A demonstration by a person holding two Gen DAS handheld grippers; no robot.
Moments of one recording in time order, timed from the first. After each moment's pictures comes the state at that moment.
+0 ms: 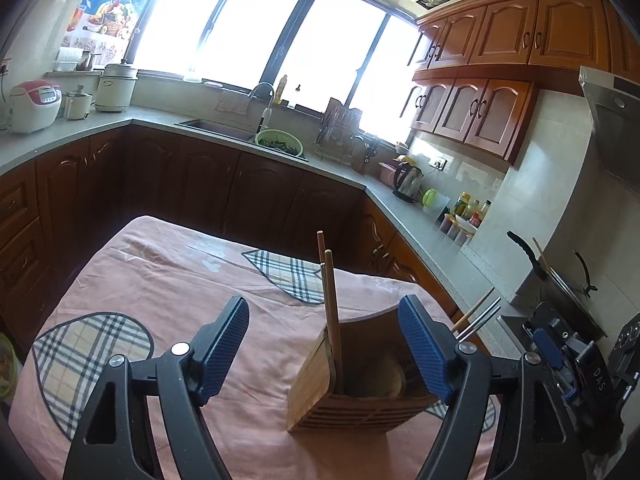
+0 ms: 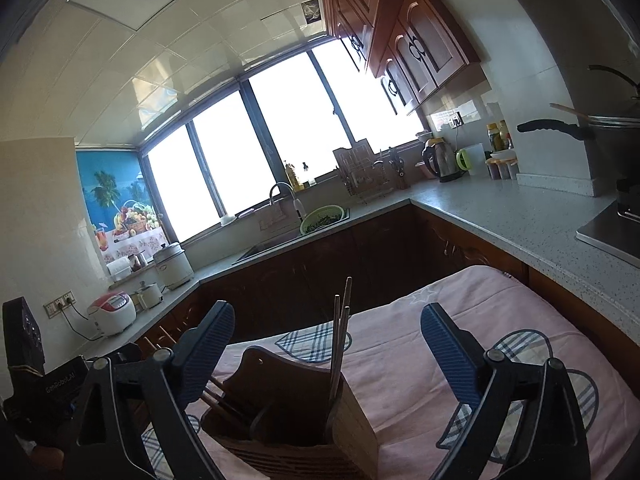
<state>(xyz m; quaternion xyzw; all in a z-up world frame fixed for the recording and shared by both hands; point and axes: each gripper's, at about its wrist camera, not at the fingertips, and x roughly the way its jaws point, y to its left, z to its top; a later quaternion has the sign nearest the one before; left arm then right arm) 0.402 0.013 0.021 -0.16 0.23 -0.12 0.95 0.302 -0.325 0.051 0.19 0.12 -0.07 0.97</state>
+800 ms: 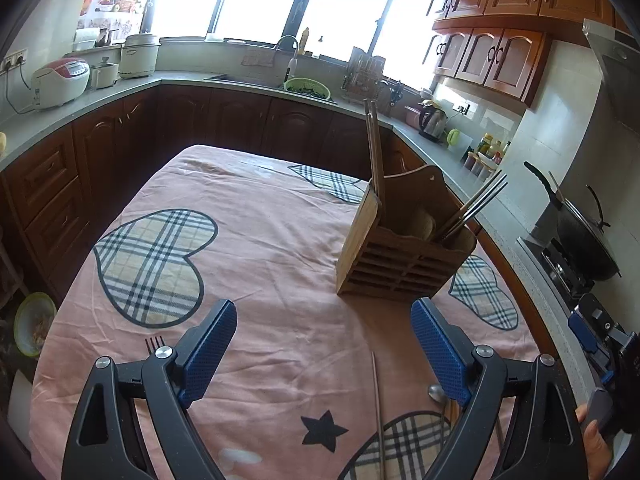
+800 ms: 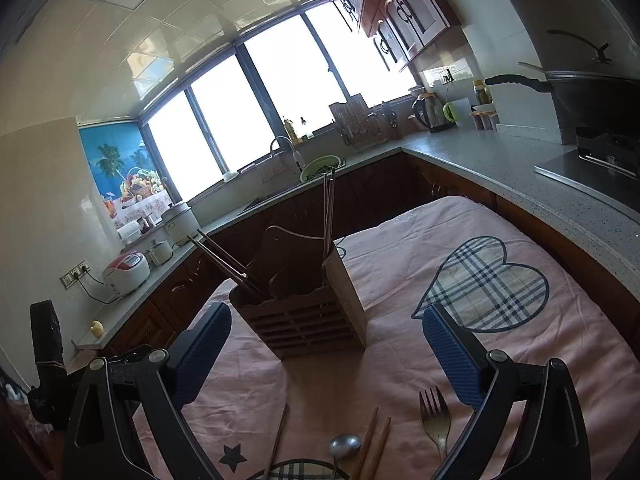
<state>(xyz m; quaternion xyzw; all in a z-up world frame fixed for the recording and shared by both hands) 0.273 0.026 0.022 -0.13 0.33 -0.08 0.93 0.189 -0.299 0.023 0.20 0.20 -0.05 0.96</state>
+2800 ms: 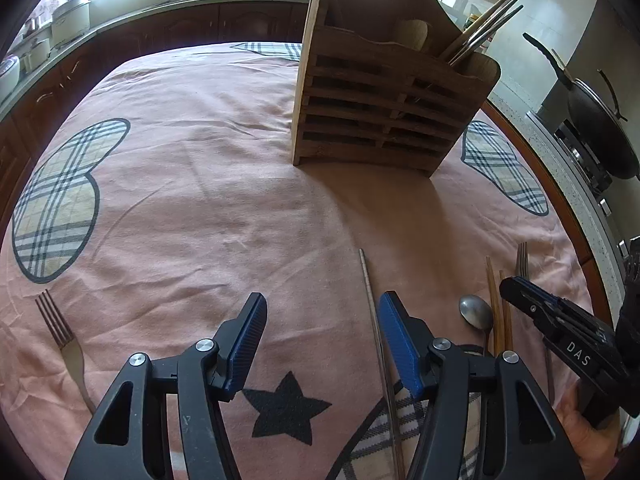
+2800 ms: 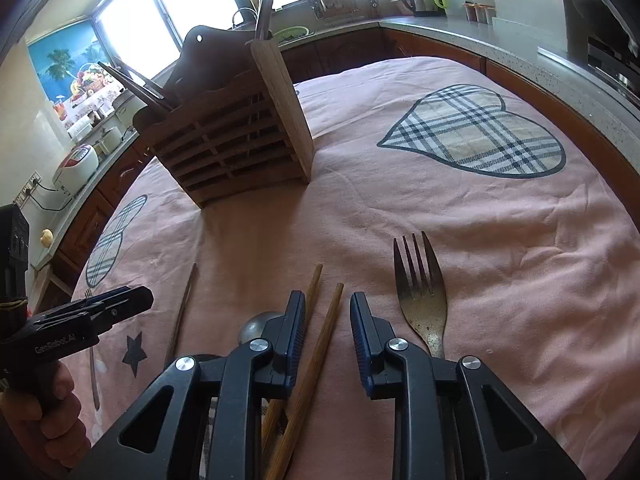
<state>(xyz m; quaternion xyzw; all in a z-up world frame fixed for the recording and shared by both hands) 0.357 -0.059 -0.067 -0.04 0.50 -0.13 0.86 0.224 -0.292 -0.101 0.17 0.44 -0.07 0.88</state>
